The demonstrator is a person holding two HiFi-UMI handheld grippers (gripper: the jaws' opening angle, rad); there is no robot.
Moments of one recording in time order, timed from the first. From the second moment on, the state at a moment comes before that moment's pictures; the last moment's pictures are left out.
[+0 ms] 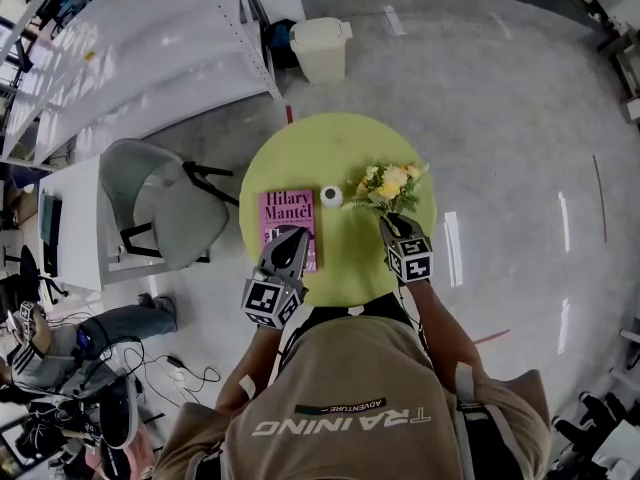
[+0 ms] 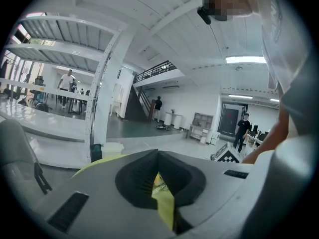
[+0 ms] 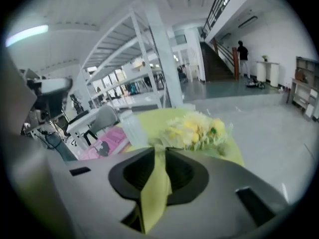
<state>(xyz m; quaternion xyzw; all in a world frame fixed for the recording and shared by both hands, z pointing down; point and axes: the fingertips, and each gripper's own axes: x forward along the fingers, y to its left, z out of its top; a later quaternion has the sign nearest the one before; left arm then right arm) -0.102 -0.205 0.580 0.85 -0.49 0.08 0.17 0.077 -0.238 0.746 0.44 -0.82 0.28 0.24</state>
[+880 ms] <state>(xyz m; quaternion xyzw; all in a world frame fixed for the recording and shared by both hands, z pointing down) -0.120 -0.180 0.544 0.85 -0.51 0.05 0.13 -0.003 -0.196 0.497 0.28 -0.96 0.08 0.05</state>
